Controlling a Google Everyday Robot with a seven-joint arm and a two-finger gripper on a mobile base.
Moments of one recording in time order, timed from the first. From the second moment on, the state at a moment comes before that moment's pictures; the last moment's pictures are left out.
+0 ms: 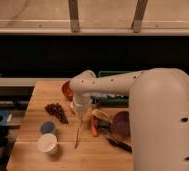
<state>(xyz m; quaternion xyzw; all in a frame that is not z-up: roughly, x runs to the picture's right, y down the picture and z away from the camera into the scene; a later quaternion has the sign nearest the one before) -0.060 0.141 0.812 -0.35 0.16 0.52 0.76</state>
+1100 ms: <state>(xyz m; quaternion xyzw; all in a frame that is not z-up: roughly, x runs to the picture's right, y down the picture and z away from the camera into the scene) -0.094 0.028 0.768 -0.27 0.10 0.49 0.82</state>
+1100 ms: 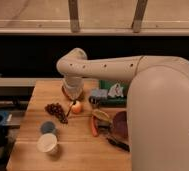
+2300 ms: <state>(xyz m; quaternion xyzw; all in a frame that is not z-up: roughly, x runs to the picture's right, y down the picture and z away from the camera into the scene) -0.139 0.003 0.656 -0.23 0.02 0.40 0.89</state>
